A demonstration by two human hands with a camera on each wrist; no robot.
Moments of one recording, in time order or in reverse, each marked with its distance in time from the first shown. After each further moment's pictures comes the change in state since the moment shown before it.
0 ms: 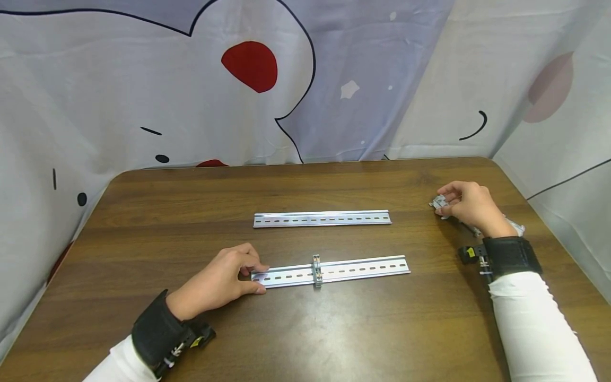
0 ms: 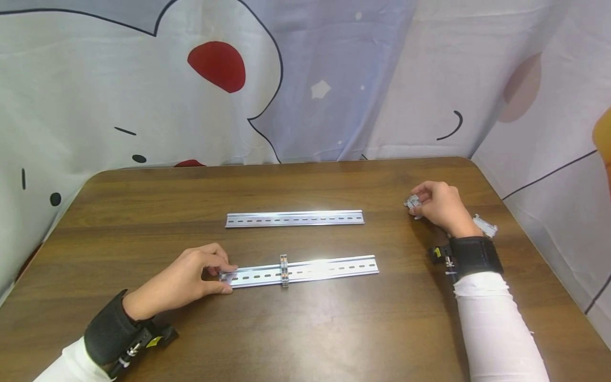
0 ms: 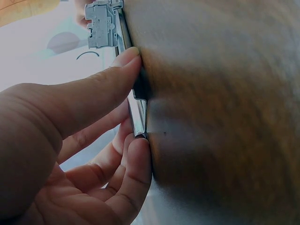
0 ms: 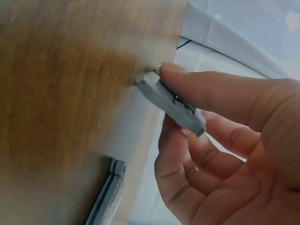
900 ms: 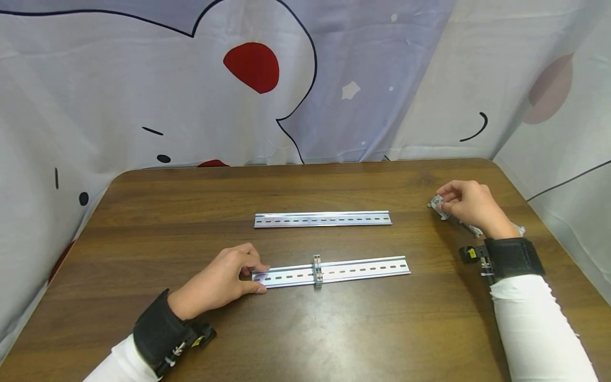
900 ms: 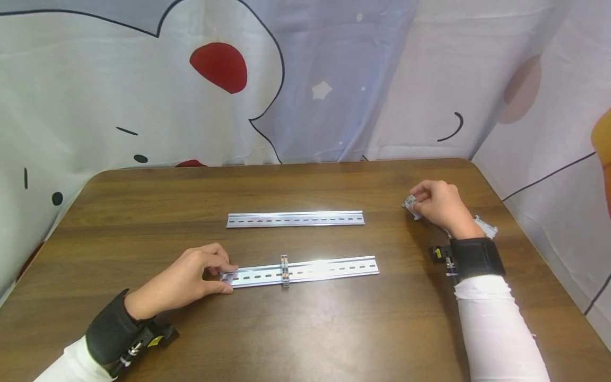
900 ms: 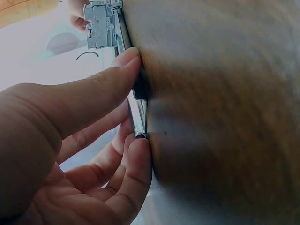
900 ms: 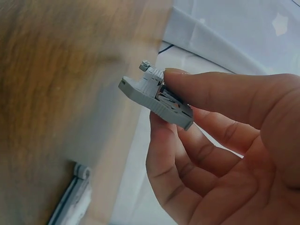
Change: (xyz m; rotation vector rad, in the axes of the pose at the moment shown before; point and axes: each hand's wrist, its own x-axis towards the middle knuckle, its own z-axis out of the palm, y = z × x) left_hand 0.000 0.002 -0.001 0.004 -0.009 -0.024; right_hand -0.006 -0.013 -0.006 -0.010 0.018 -0.057
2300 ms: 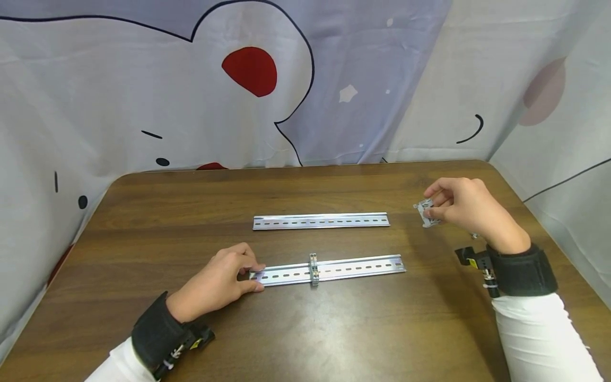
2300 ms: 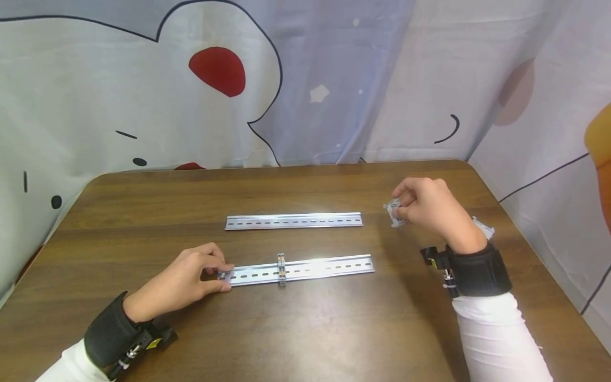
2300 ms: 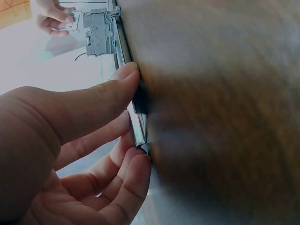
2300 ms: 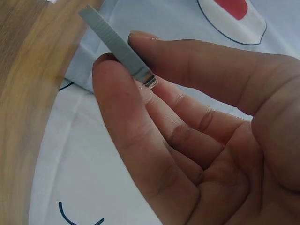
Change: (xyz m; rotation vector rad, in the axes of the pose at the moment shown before) left_hand -0.002 0.003 -0.003 0.061 0.022 -0.063; right_hand -0.034 -0.076 -0.028 0.033 -0.072 -0.115
